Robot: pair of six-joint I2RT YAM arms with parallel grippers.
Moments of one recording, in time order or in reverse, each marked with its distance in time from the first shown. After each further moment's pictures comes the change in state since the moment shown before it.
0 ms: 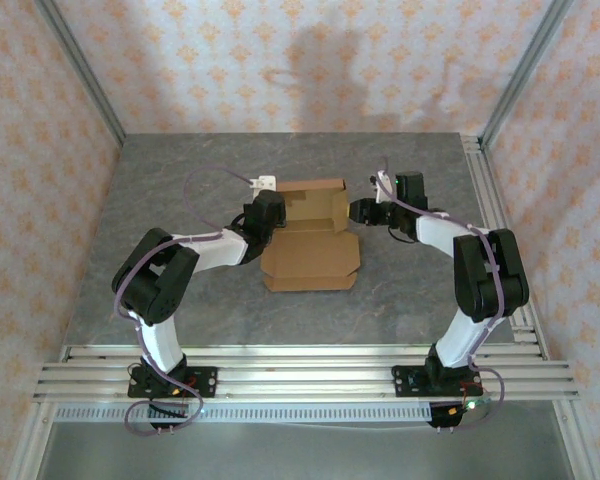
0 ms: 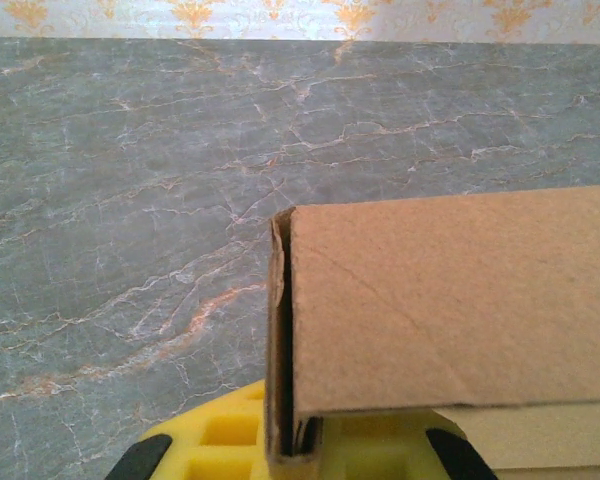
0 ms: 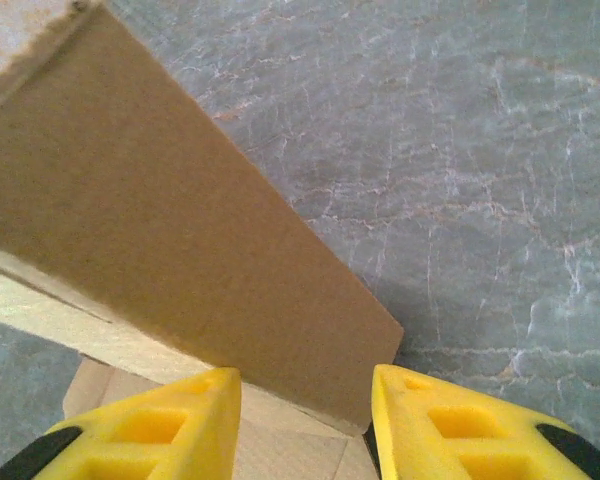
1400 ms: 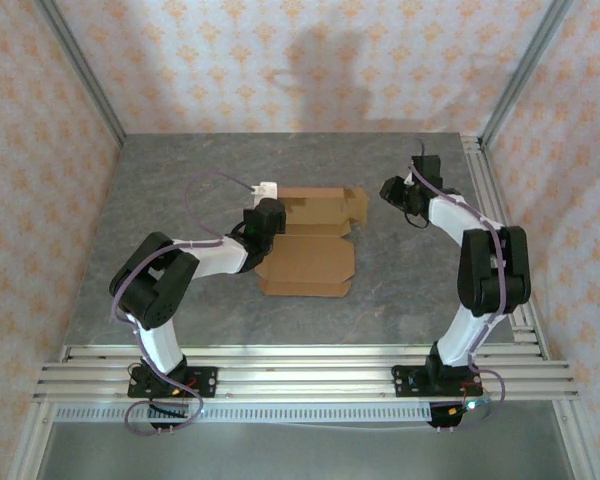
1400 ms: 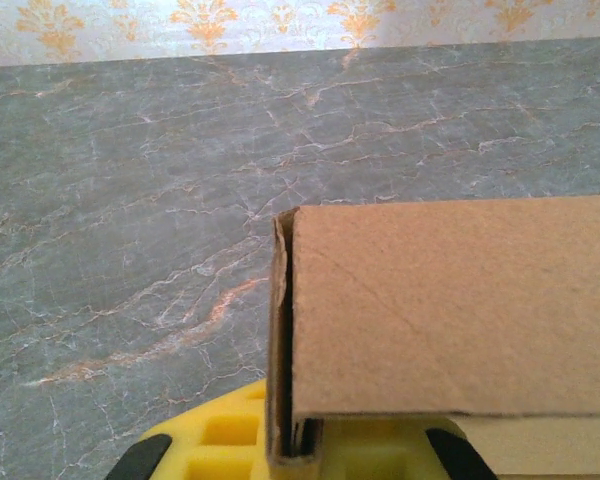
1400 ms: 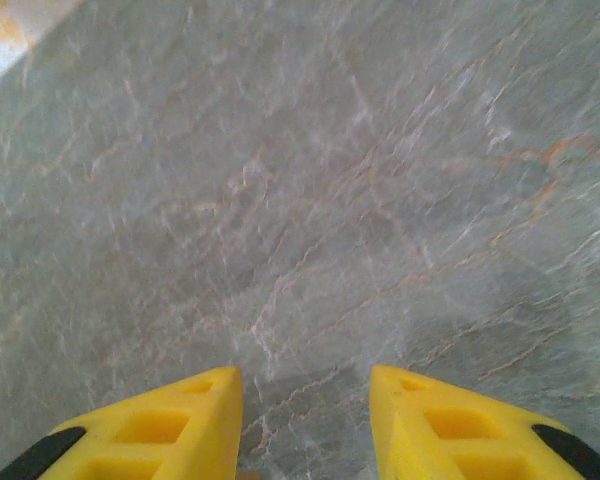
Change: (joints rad) left arm -0.034 -0.028 -0.070 0.067 -0.071 0.053; right arm -0.099 0.041 0.180 -0.243 0.396 0.329
